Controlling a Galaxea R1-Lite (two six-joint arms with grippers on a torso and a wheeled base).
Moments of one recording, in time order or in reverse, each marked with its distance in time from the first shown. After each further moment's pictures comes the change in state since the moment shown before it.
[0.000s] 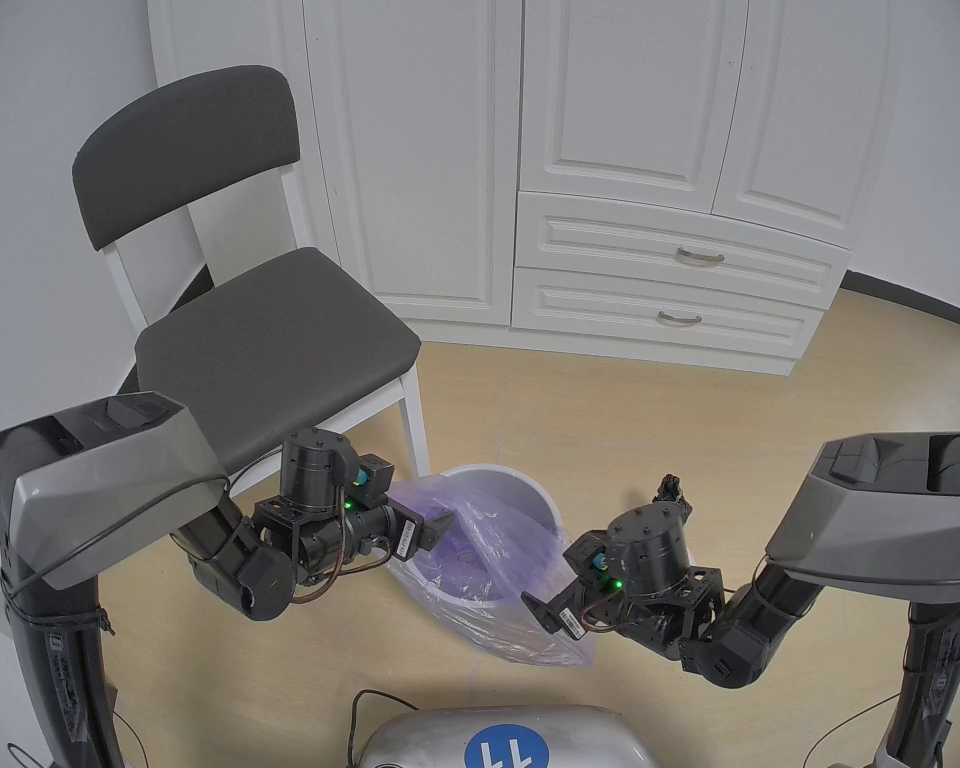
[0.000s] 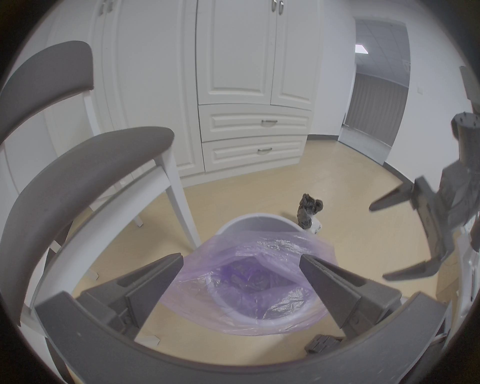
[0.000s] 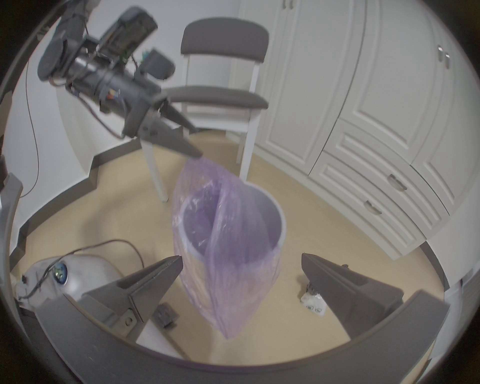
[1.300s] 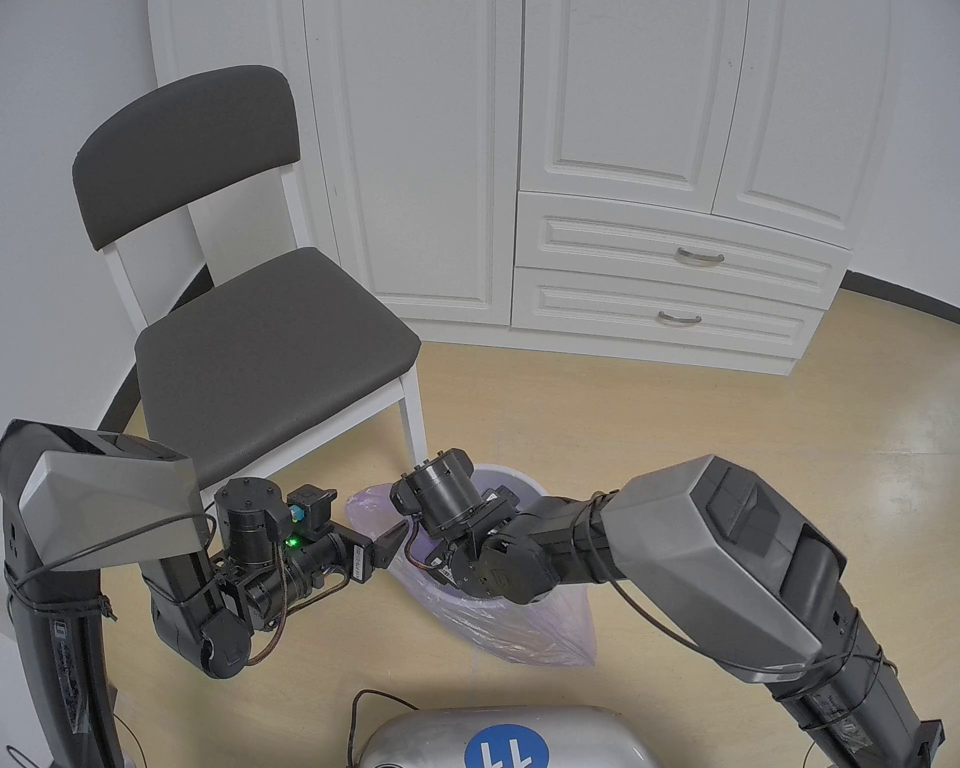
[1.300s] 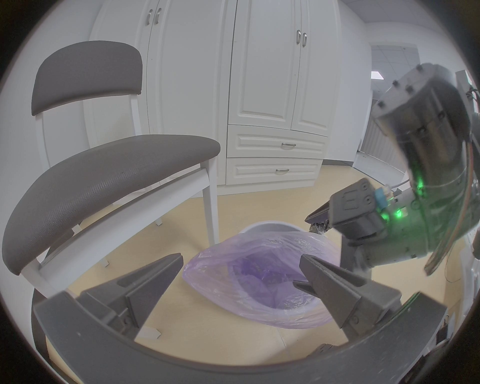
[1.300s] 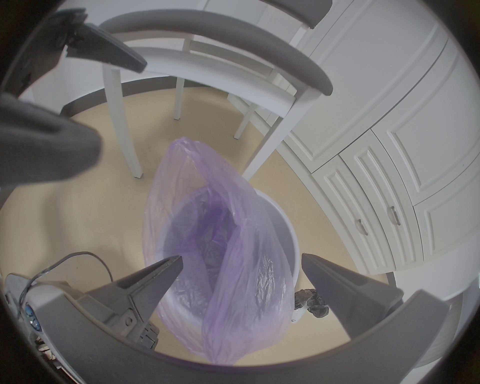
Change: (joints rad) left arm 0.071 0.029 0.349 -0.536 0.011 -0.089; right arm 0.133 0.394 -1.176 1.044 -0.336 -0.026
